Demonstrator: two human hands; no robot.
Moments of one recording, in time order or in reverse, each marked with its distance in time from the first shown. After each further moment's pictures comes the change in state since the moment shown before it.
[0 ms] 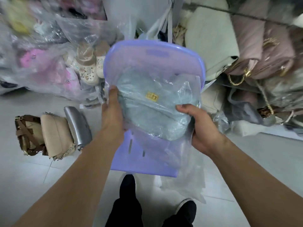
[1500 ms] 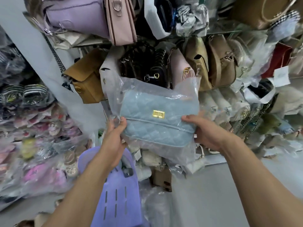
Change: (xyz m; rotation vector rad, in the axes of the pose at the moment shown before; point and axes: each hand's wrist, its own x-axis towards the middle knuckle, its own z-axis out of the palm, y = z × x) left_hand -0.450 0.148 0.163 0.040 -0.728 0.504; right_hand -0.351 -0.318 -0.217 -0.153 -0.134 -0.431
